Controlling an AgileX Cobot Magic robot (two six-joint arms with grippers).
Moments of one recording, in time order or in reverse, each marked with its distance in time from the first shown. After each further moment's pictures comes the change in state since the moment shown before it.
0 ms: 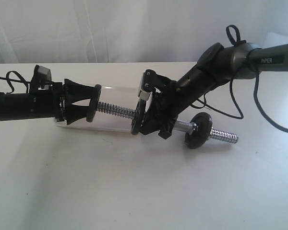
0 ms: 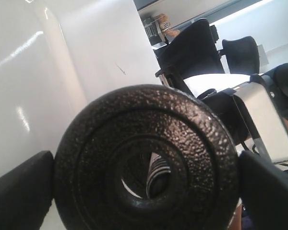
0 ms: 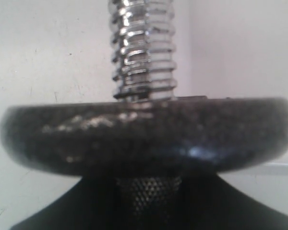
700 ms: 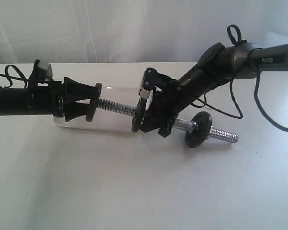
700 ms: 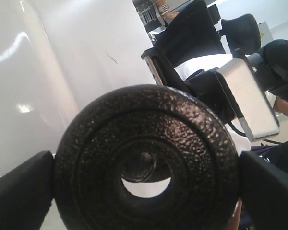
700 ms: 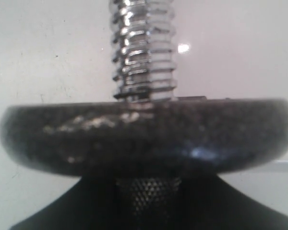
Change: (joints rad) left arm 0.001 -0.052 0.000 0.068 0.000 0.003; right arm 0.000 0.000 0.000 0.006 -0.026 0.000
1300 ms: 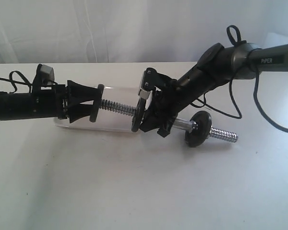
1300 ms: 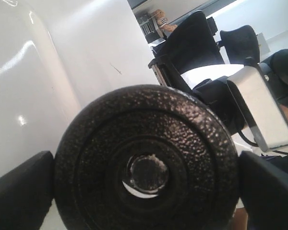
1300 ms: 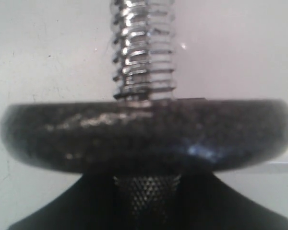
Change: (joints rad) left arm -0.012 0.045 0.000 -0.076 0.000 0.068; right arm 0.000 0.001 0.000 0.006 -0.018 0.001
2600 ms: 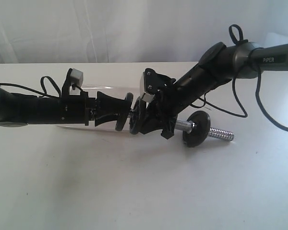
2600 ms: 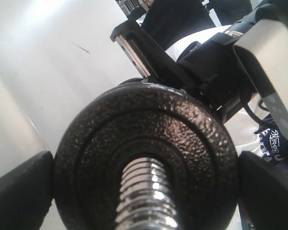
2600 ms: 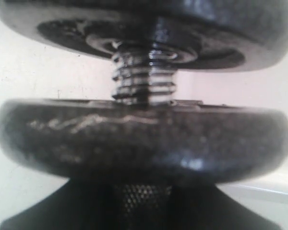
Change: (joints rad) left arm -0.175 0.006 0.000 -0.054 -0.036 0.145; right arm 0.000 0.000 0.000 0.025 0.075 -0.093
